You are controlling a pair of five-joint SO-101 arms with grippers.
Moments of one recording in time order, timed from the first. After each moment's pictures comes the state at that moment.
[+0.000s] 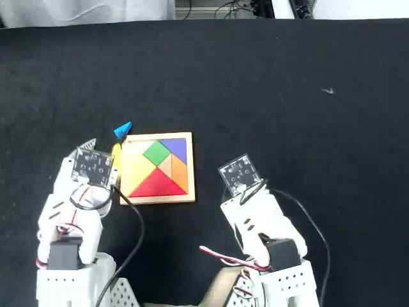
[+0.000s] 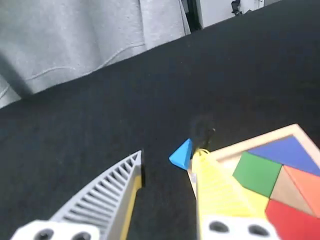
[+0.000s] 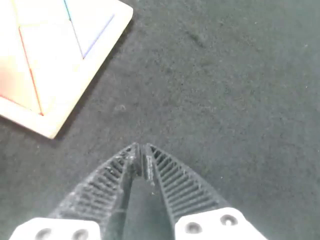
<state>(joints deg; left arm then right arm) -4.9 -92.4 82.1 40.9 -21.0 -13.9 -103.3 96.7 60.1 19.6</state>
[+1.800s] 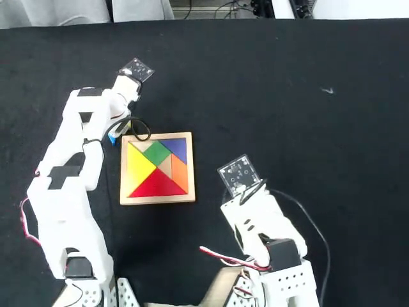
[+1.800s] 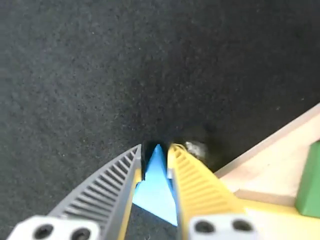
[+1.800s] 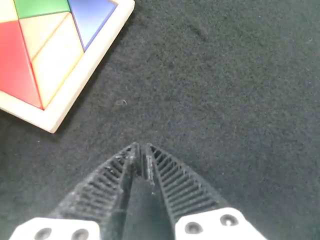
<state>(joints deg) -6.9 32.1 -4.2 53.1 -40.7 -13.8 -103.3 96.7 60.7 19.7</state>
